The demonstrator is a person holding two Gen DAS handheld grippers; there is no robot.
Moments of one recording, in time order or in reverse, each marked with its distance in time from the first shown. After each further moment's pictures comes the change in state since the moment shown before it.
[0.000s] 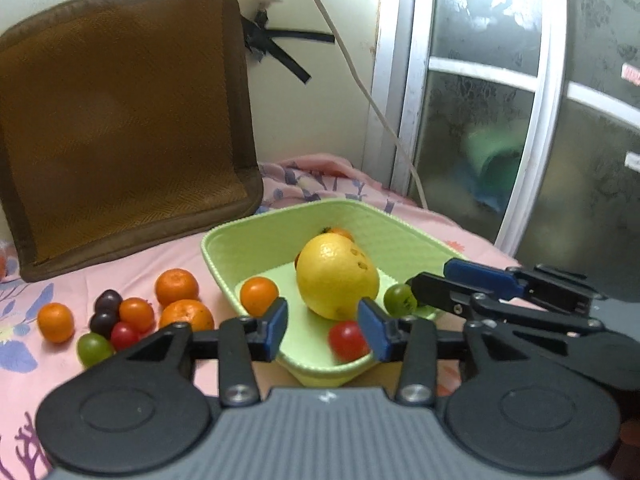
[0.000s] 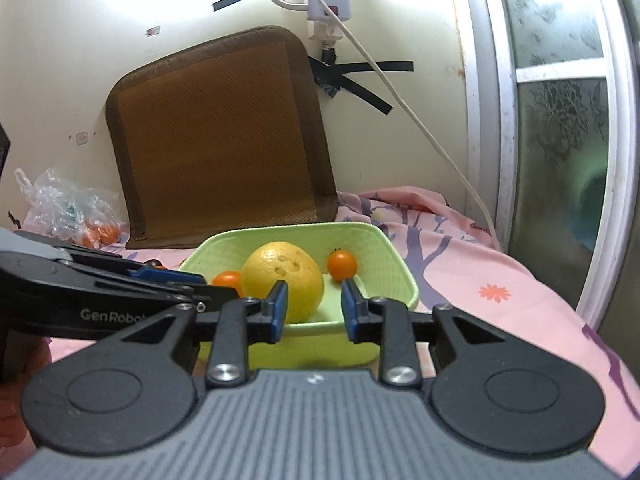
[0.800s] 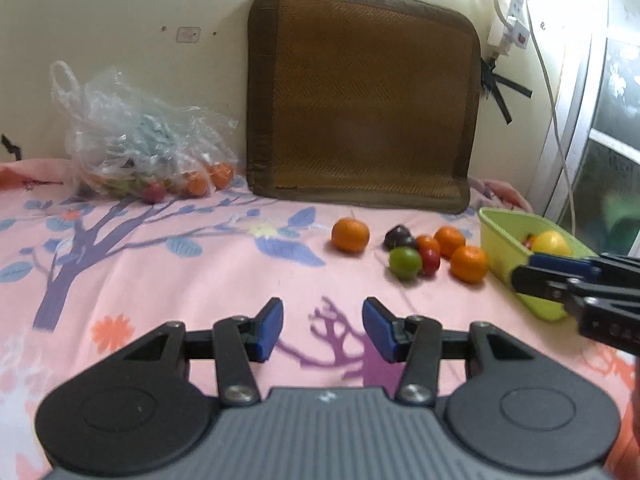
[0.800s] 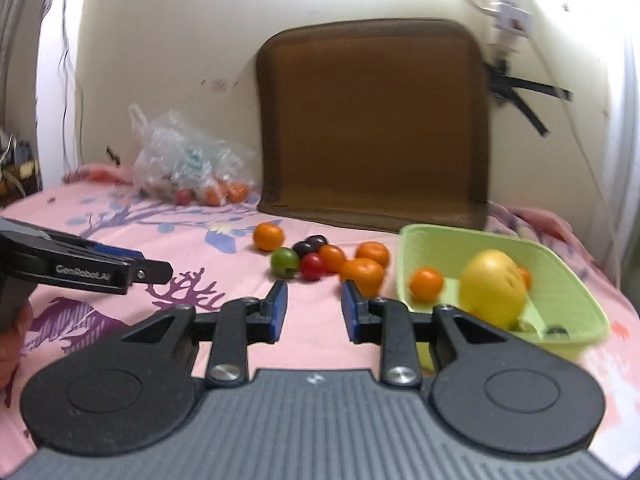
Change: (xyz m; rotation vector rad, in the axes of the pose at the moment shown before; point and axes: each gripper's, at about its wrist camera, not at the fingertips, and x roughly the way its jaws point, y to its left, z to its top) left arm -0.105 0.159 -0.071 -0.290 -0.041 0.297; right arm 0.013 0.126 0.008 -0.234 0.104 0.276
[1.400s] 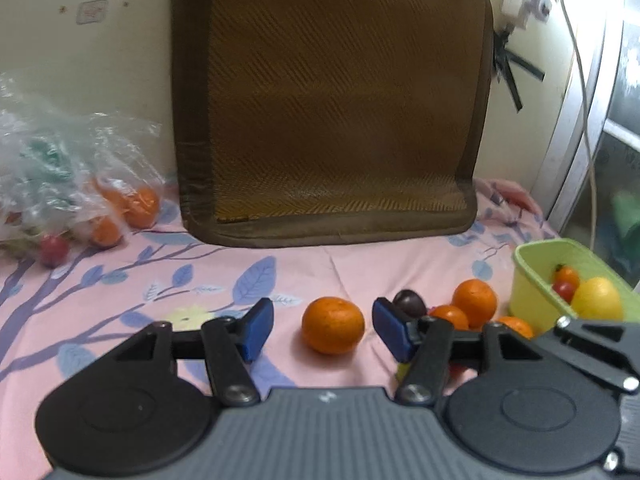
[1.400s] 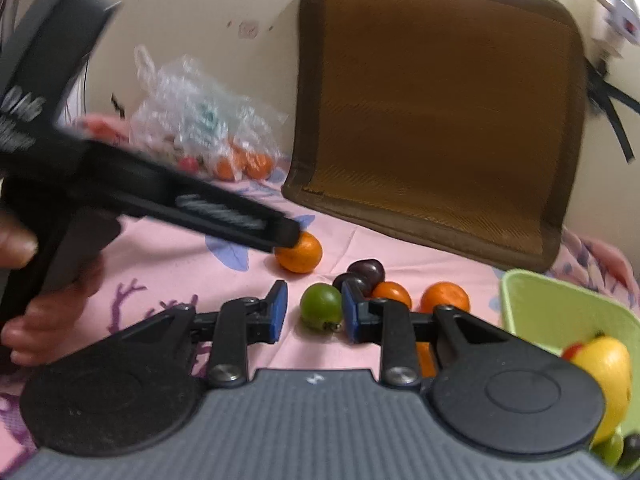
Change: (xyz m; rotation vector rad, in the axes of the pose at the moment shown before) left arm 0.122 -0.009 0.056 0.062 0.078 -0.062; right arm 0.103 0.036 0.019 -0.152 0.109 0.030
